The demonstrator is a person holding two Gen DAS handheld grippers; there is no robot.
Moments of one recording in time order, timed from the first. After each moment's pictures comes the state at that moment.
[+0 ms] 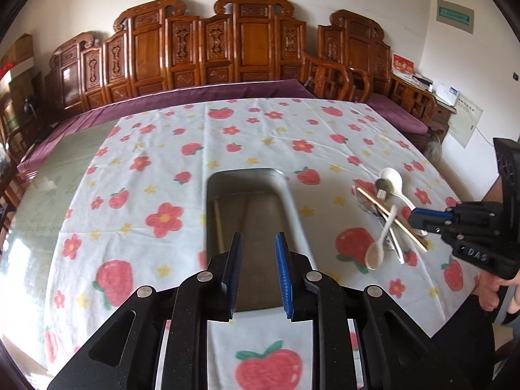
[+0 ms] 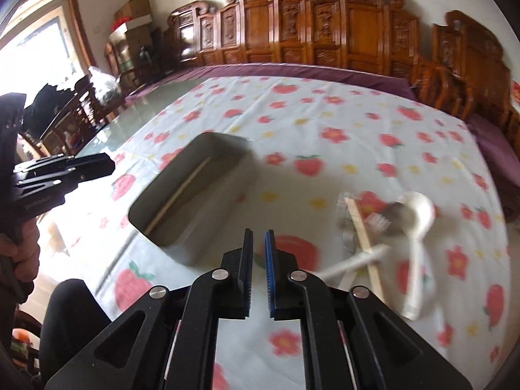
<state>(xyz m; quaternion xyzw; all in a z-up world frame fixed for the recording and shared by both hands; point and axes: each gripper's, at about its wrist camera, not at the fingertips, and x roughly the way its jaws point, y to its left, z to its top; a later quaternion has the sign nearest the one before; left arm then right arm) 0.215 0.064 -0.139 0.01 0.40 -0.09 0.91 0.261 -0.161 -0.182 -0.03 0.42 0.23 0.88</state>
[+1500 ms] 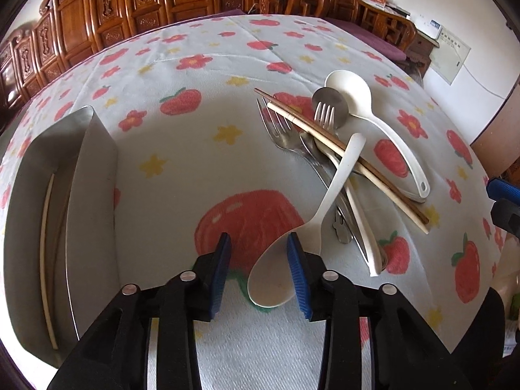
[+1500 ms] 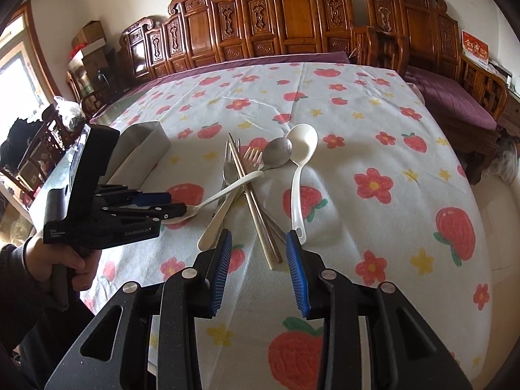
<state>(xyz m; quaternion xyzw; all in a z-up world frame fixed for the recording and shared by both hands) 0.284 -0.102 -0.270 0.06 0.51 -0.15 0.85 0.236 -0.303 -0.227 0.02 0.43 0.16 0.89</state>
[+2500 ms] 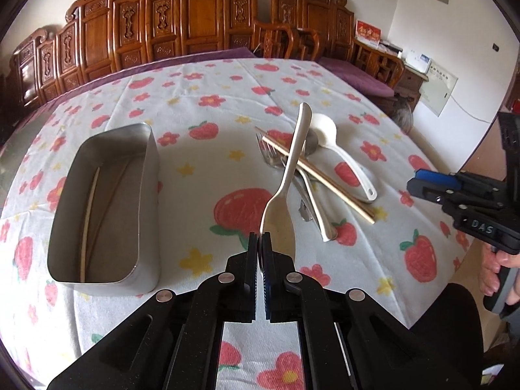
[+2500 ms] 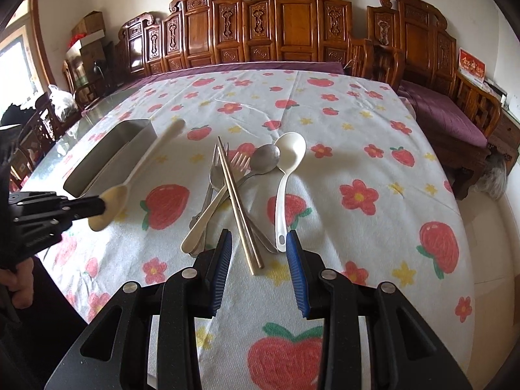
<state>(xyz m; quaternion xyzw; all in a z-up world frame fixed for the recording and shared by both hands) 0.205 -0.074 -0.205 0.02 0.44 -0.15 0.89 0.237 -0.304 -0.225 -0.02 0.42 0.15 0.90</state>
